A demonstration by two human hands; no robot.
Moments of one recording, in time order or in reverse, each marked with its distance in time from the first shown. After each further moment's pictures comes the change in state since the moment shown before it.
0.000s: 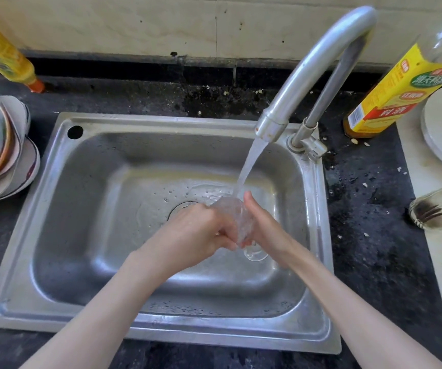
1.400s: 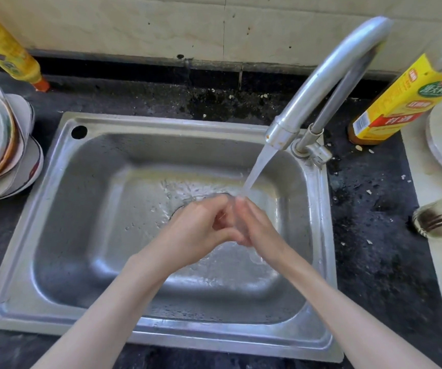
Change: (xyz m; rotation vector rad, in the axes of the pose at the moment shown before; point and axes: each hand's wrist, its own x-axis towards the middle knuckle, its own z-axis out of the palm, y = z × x) left_hand 0.002 -0.007 0.001 -0.324 0.156 0.005; right_hand 0.000 -0.012 0.016 -0.065 0.151 -0.100
